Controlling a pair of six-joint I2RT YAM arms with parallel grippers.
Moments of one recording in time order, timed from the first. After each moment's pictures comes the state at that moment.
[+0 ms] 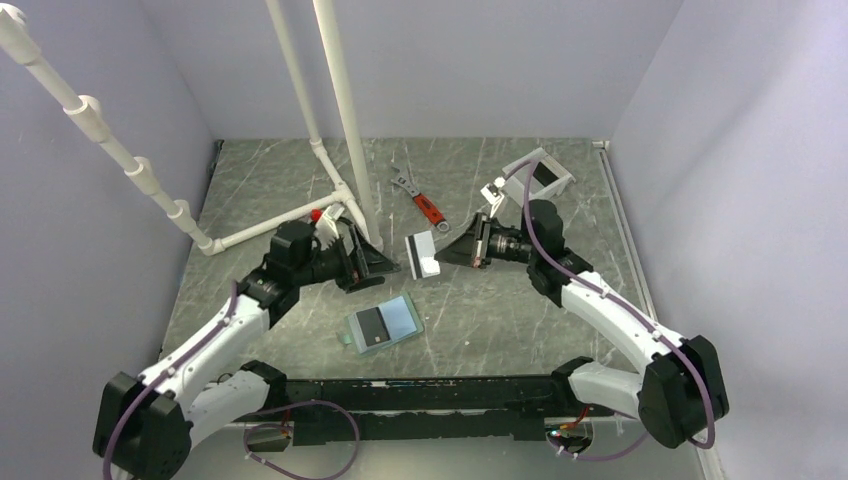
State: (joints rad) left arm -0.44 0.99 0.62 -0.04 0.63 -0.98; right arm 0.44 1.13 0.72 0.15 -0.79 0.84
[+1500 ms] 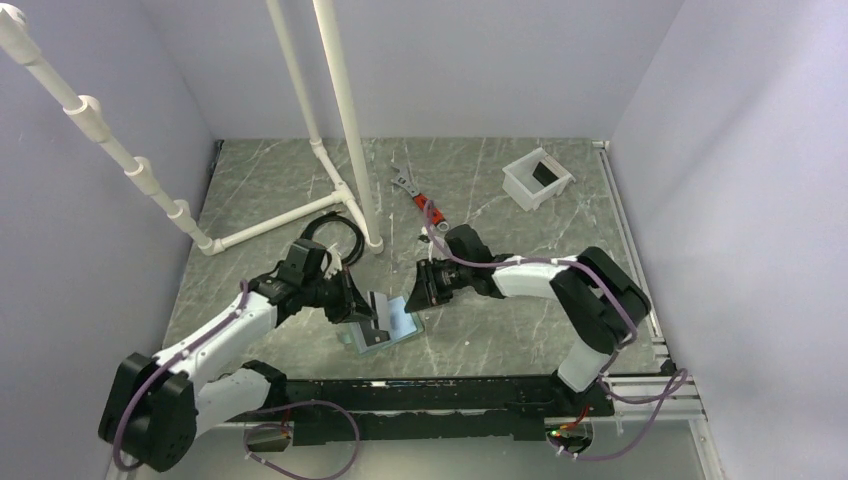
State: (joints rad) left arm -0.44 1.02 0.55 -0.40 0.56 -0.86; right arm 0.69 1.65 0.75 0.16 -0.72 0.58
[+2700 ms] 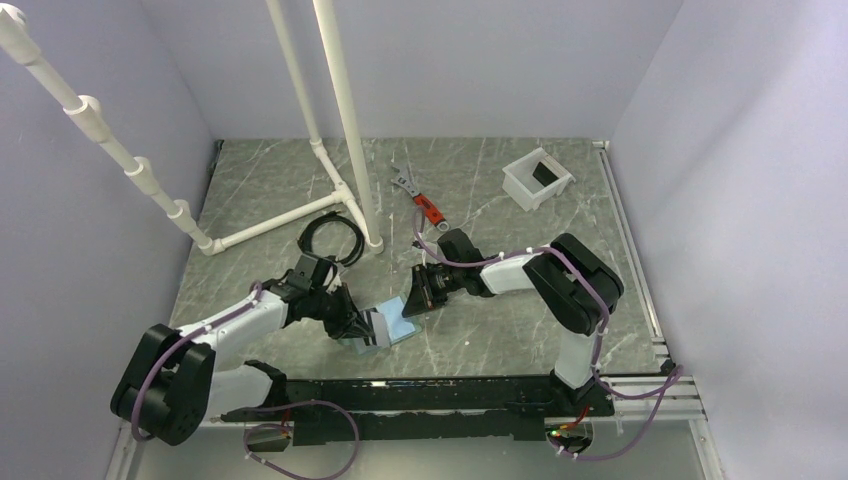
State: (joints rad) left arm -0.44 1.18 0.47 -0.39 0.55 -0.95; right arm 0.70 1.85 0.79 0.25 -0.76 0.54
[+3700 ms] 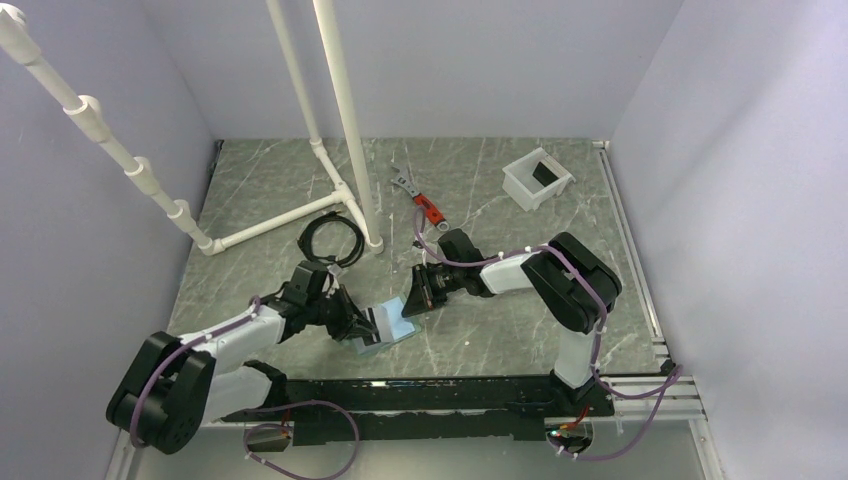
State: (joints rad) left arm -0.44 1.16 0.33 -0.11 0.55 -1.06; right arm 0.69 1.87 0.79 0.27 -0.78 0.55
